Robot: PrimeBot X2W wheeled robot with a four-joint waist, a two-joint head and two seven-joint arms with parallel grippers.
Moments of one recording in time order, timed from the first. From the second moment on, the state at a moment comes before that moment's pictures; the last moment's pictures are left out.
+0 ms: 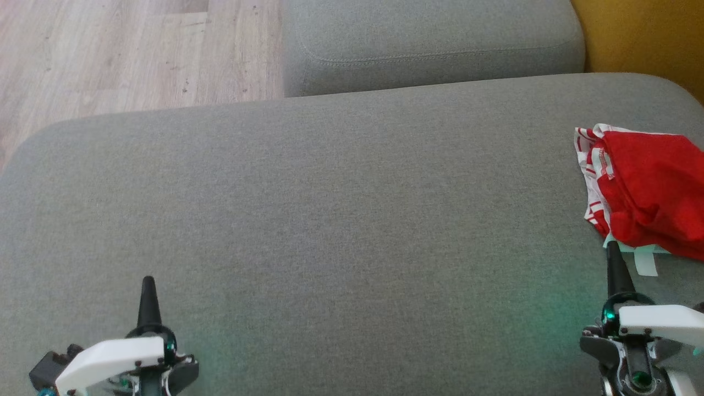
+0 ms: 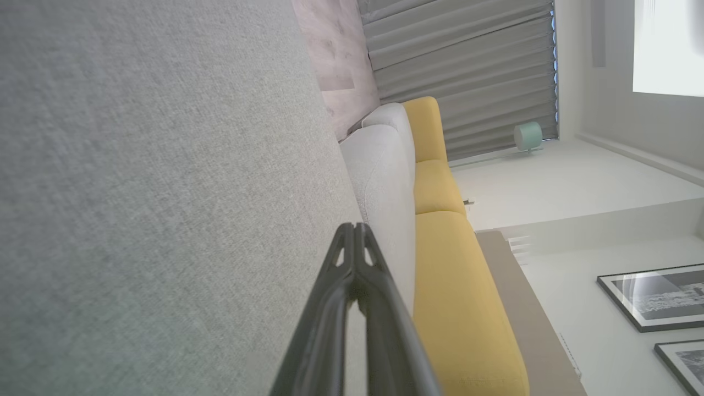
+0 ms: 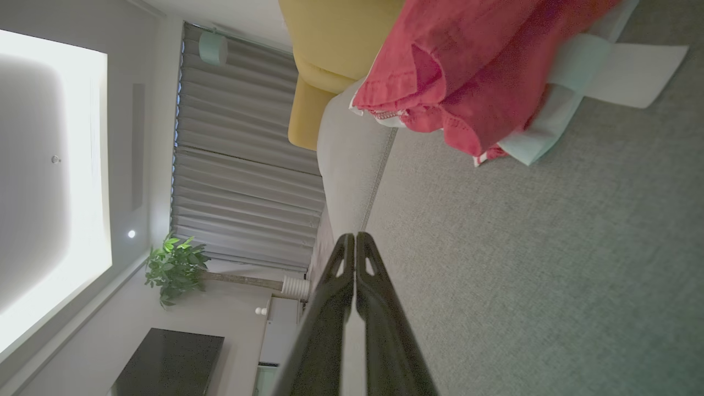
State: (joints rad) left arm -0.03 0.05 0.00 0.28 -1.38 -0.12 0.02; right arm -0.03 -0.05 -0.10 0.30 1.30 0.13 0.04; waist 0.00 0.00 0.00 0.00
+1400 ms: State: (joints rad) left arm -0.06 0.05 0.06 0.28 -1.62 -0.12 0.10; right arm -0.06 -0.05 -0.13 0.28 1.60 0.13 0.11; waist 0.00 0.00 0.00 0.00
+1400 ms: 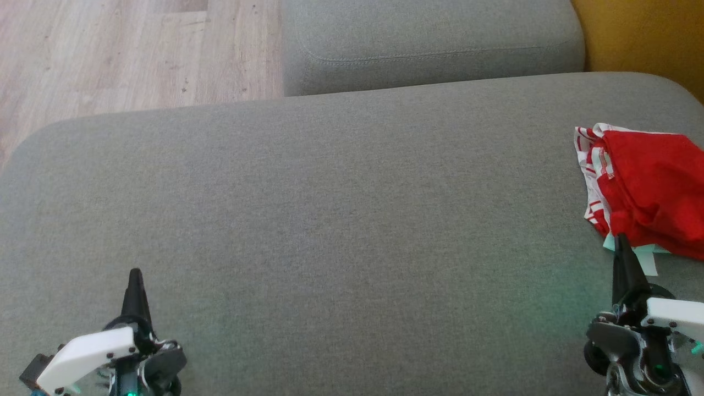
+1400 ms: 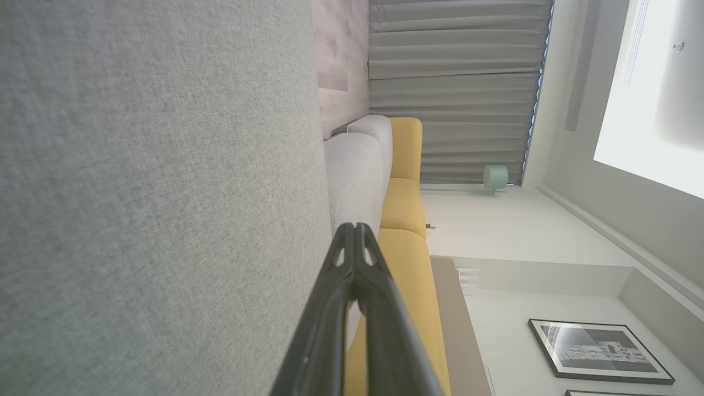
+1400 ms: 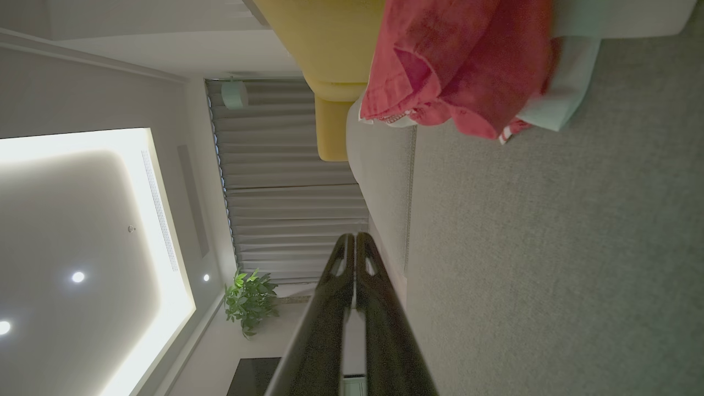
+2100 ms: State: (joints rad) left arm -0.06 0.05 0.07 0.28 -1.62 -0.12 0.10; right arm -0.06 -0.05 -0.13 0.28 1.60 0.13 0.11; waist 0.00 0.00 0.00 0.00
